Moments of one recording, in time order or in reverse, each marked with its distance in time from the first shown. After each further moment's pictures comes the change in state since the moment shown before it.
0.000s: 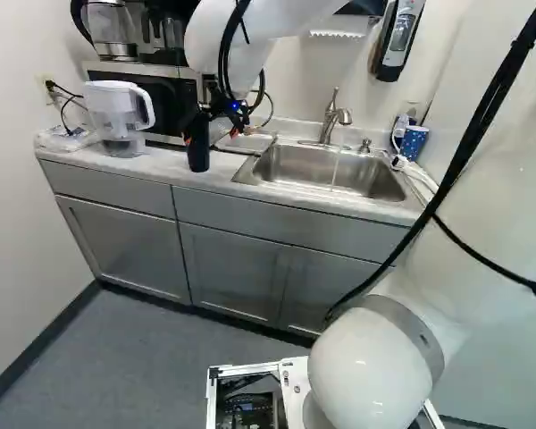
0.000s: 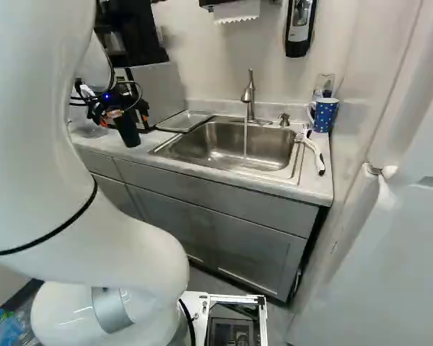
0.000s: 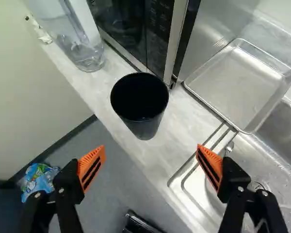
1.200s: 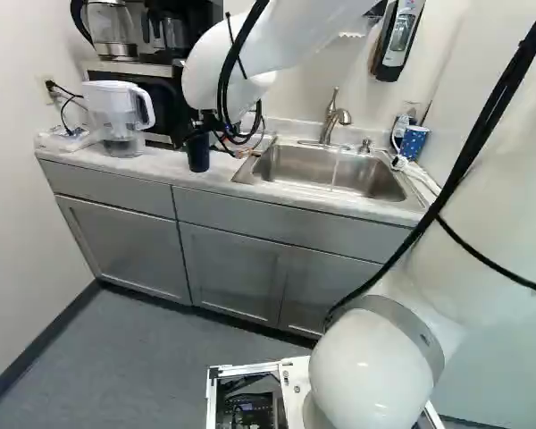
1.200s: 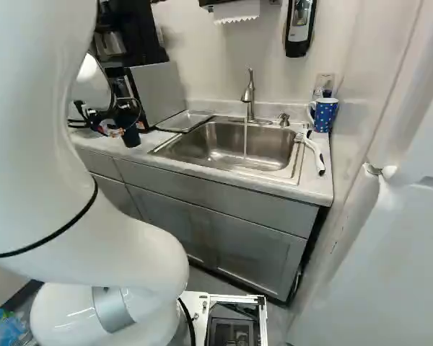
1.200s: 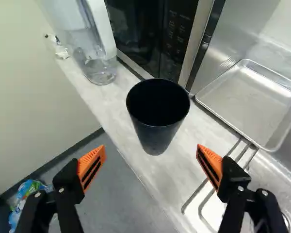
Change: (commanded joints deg) arm 2.3 0.6 8.4 0.0 18.7 0.0
